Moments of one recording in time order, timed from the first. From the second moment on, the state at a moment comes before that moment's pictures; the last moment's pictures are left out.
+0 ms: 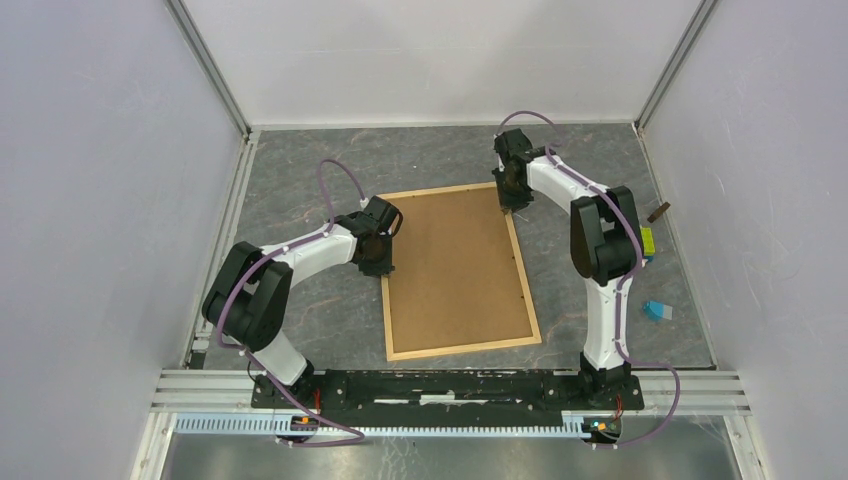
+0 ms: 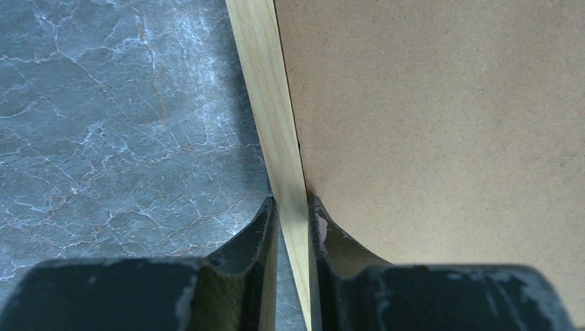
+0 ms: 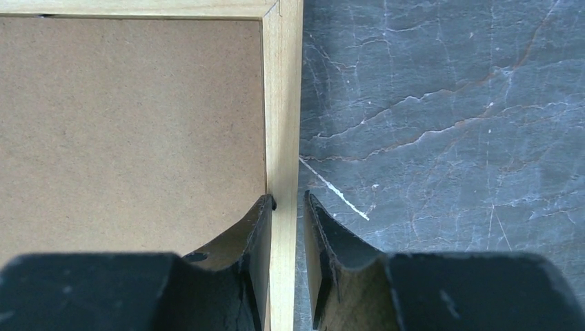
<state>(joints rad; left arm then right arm) -0.53 1.64 0.95 -0.53 -0.09 -0.49 0.31 2.14 1.66 -0.69 0.12 0.15</state>
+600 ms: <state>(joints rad) -0.53 1.64 0.95 -0.53 -0.09 -0.49 0.34 2.10 1.58 -0.62 0.17 0.14</state>
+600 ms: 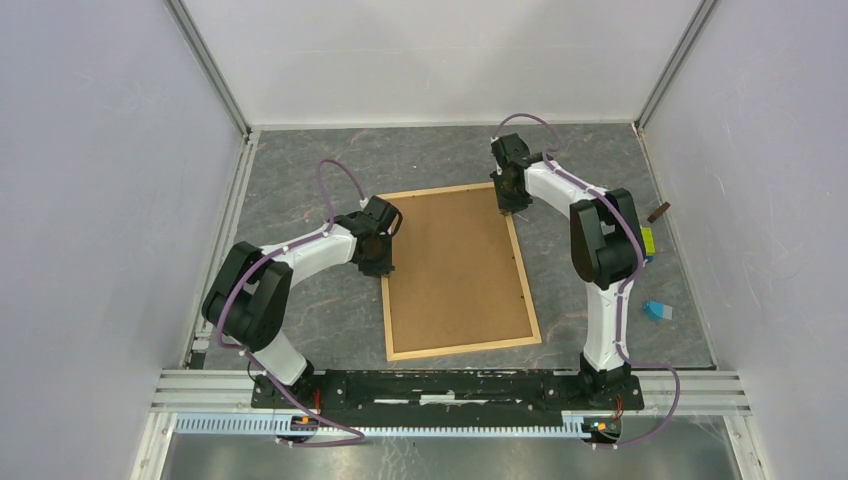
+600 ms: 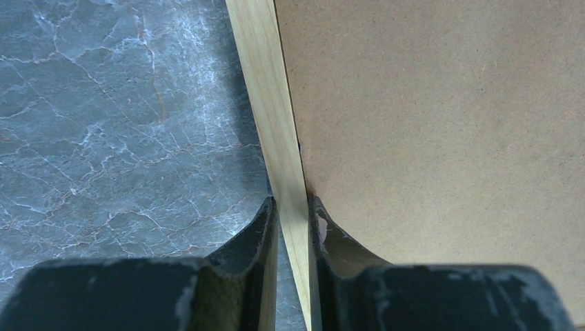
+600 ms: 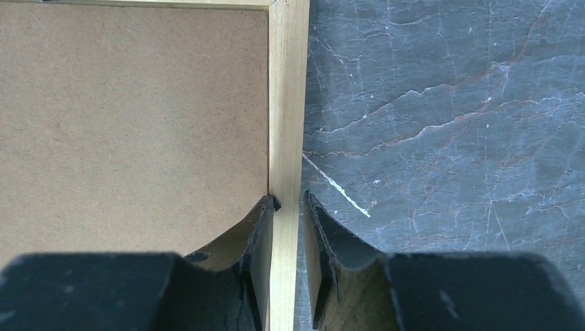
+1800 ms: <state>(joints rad) -0.54 1.64 0.96 -0.54 -0.08 -0.48 0.25 2.18 1.64 -0.55 -0.19 0.16</state>
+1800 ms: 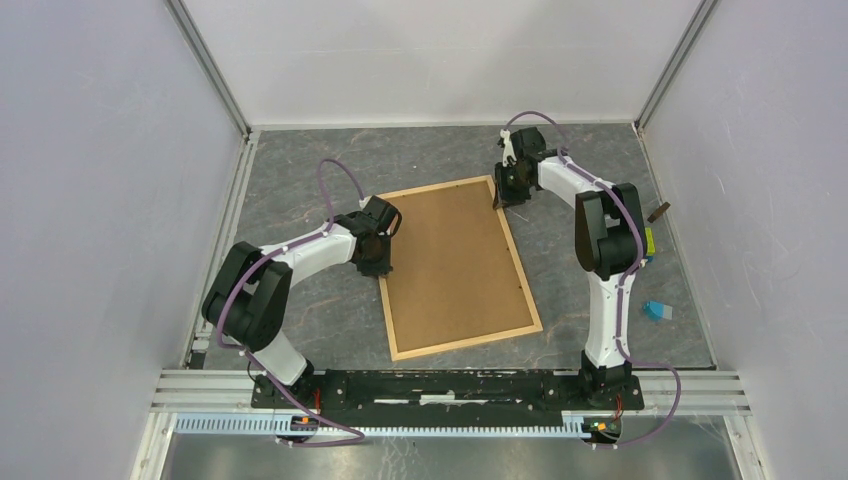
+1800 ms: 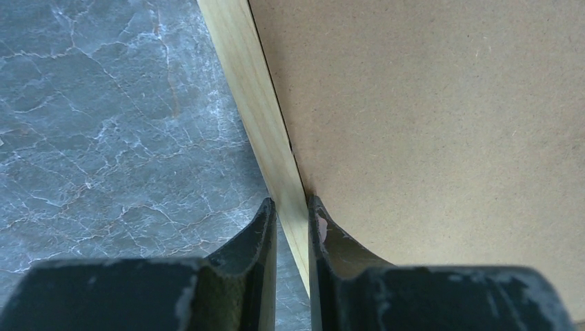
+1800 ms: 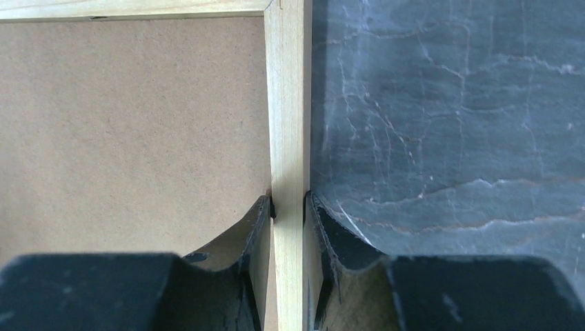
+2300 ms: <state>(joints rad) -0.54 1.64 0.96 -0.55 -0.10 -0.48 0.28 2.18 1.65 -0.56 -0.18 0.14</state>
